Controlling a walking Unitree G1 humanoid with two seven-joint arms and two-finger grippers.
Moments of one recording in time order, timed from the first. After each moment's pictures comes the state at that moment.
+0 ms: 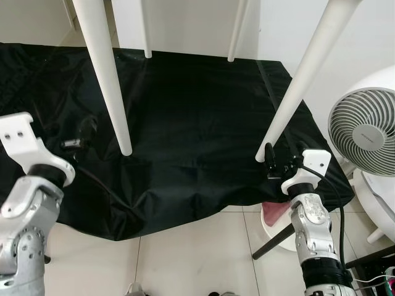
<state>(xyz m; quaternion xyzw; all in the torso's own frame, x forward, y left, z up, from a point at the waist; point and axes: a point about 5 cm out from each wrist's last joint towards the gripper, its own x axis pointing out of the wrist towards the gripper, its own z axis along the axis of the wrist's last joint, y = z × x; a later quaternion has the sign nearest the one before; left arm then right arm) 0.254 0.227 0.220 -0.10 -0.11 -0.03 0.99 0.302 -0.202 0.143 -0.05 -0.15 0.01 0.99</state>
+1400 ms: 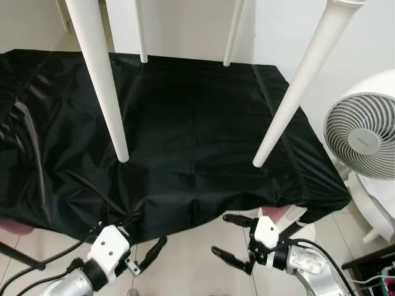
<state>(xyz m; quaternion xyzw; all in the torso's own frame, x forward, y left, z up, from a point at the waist) 0.179 0.169 0.081 0.14 0.00 -0.38 0.91 0.219 -0.157 0.056 -0.16 0.03 0.53 0.83</state>
